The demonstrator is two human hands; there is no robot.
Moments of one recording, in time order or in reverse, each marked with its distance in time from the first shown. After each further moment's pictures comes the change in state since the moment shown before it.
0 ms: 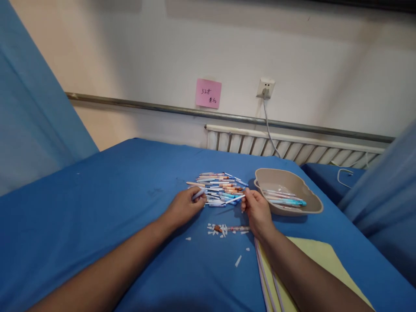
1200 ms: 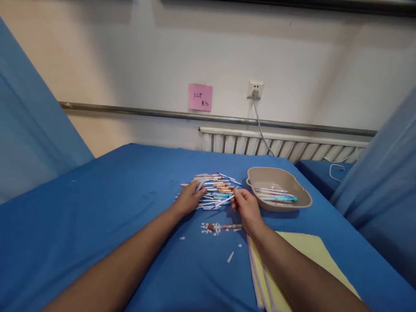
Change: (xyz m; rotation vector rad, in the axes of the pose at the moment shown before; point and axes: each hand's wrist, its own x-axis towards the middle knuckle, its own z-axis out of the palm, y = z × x) left_hand 0.042 -0.012 0.023 -0.034 0.060 -0.008; right_hand 0.004 0.002 0.001 -0.060 -0.059 0.027
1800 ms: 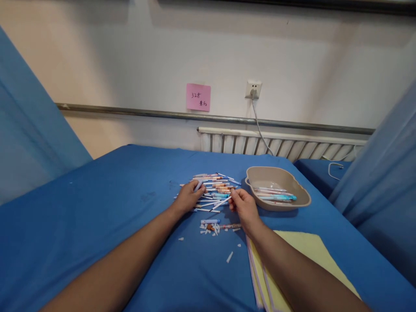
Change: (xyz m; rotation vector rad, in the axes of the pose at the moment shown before) left_hand 0.007 -0.002 0.002 0.105 -0.010 0.012; right_hand -0.002 -0.003 0.003 -0.061 -0.019 -0.016
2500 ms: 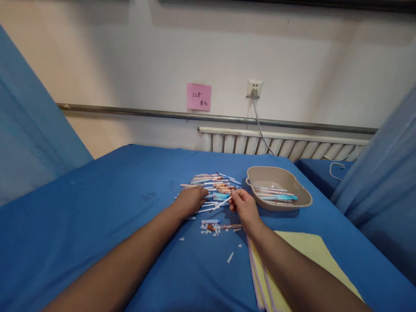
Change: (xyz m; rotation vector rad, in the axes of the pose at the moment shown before) left_hand -0.006 0.016 -0.012 0.520 -0.235 0.236; right_hand -0.001 0.000 0.000 -0.023 -0.004 -0.010
